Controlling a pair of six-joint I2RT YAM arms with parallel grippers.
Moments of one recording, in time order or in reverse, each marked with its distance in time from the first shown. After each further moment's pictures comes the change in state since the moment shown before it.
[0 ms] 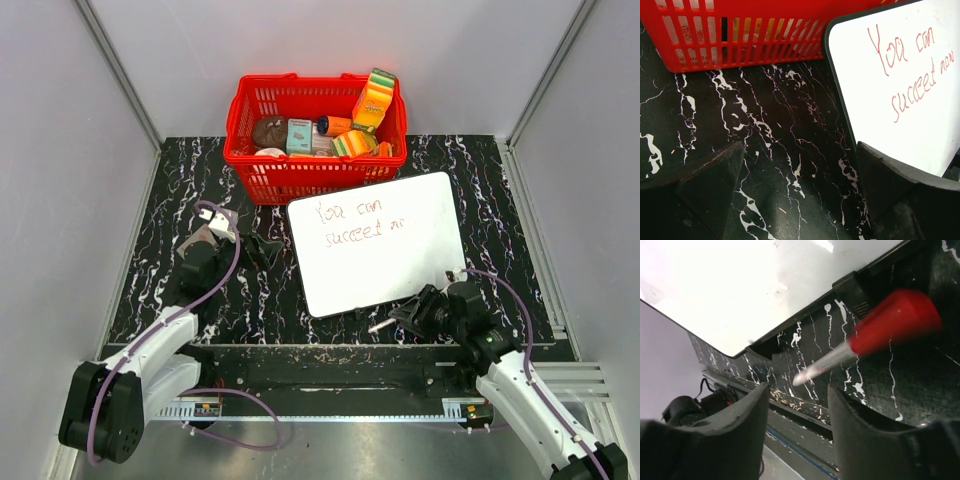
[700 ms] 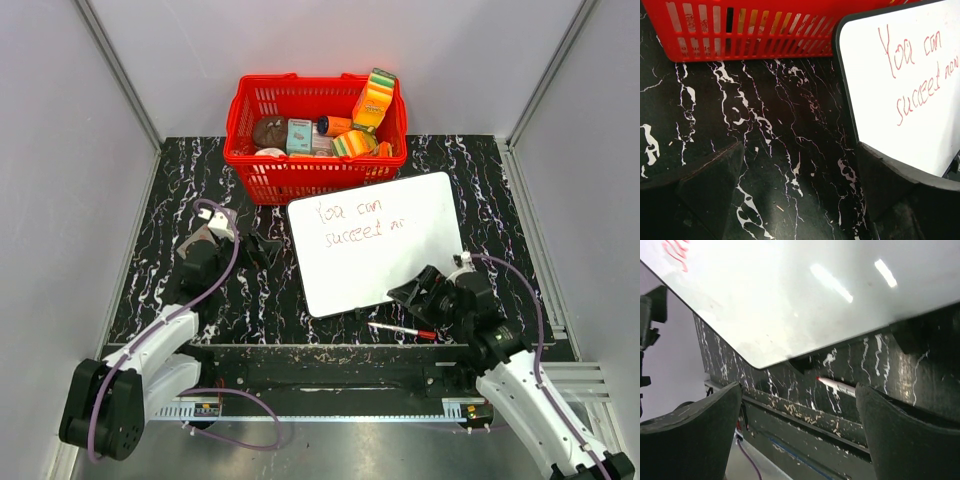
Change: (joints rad) left arm 0.000 0.008 0.003 -0.010 -0.023 -0.031; right arm 0.000 -0.035 0.107 -0.029 0.063 -0.063
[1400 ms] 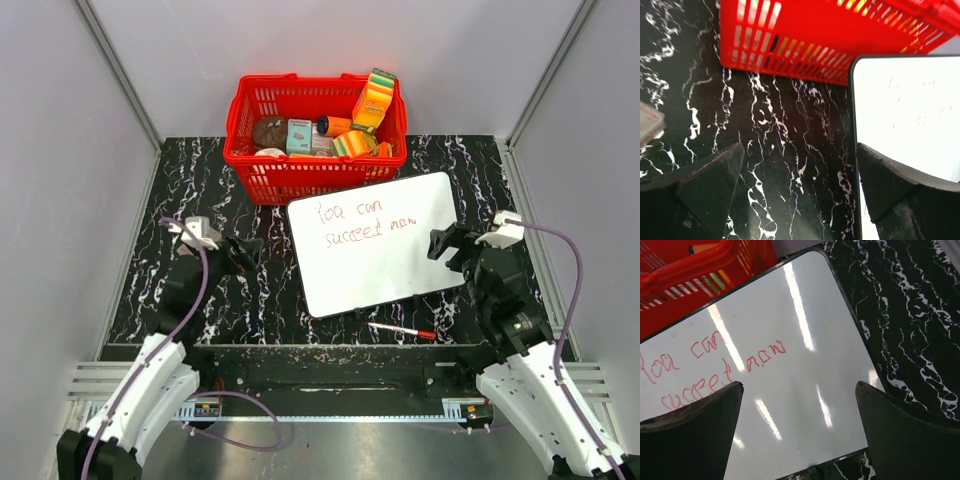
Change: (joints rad) left arm -0.001 -0.313 0.013 -0.310 -0.185 -0.109; right arm 0.000 0.142 0.383 0.119 0.636 -0.549
